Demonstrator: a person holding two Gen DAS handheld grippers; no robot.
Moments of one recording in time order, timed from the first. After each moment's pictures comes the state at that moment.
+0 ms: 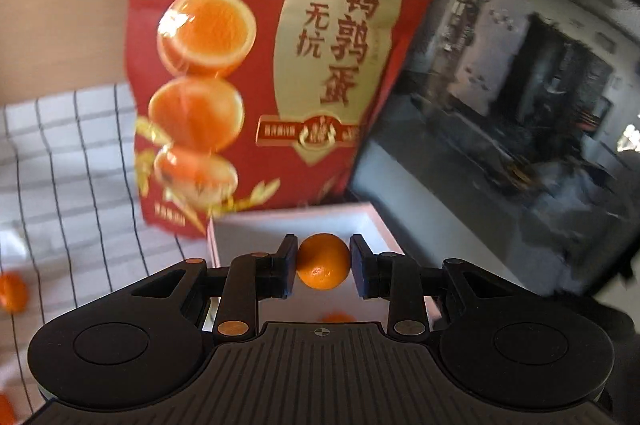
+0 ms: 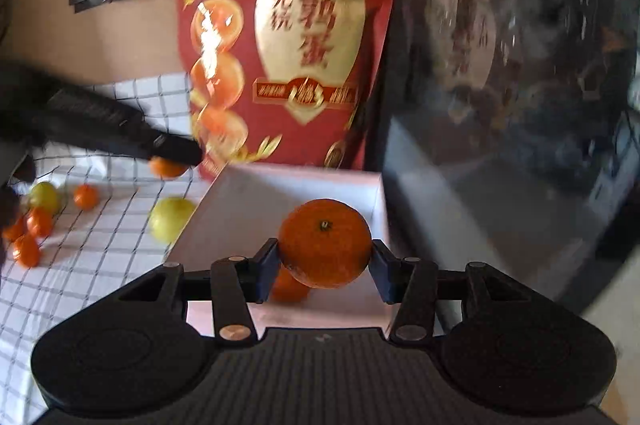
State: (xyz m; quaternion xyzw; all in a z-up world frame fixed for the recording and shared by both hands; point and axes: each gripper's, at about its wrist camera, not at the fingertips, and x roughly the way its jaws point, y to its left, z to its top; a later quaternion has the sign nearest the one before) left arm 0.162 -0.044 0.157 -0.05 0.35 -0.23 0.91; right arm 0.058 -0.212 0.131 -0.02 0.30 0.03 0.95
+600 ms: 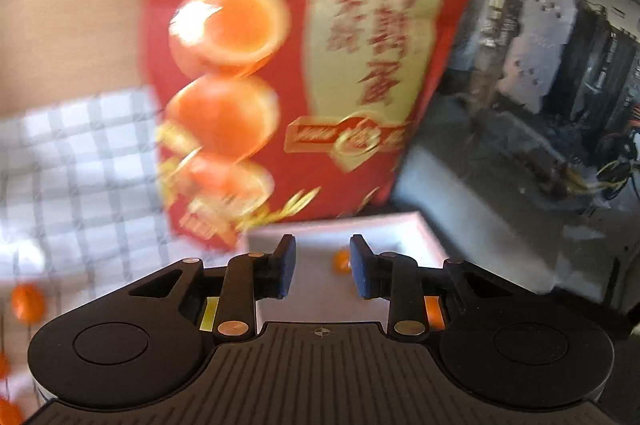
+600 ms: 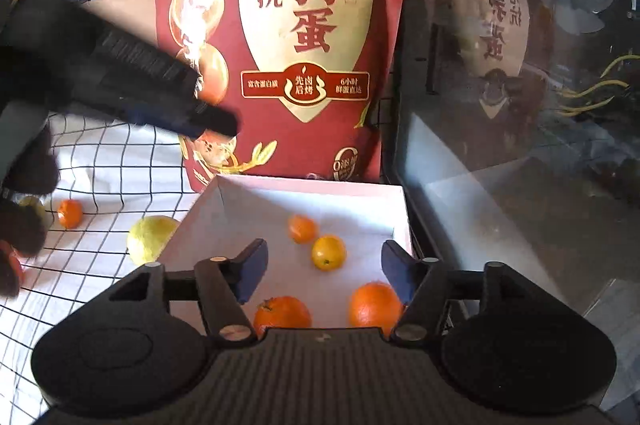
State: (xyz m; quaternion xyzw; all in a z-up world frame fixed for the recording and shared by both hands) left arm 0.162 -0.035 0.132 -0.04 0.35 -0.17 0.92; right arm 0.112 -0.216 0.093 0.00 0.30 0.06 0.95
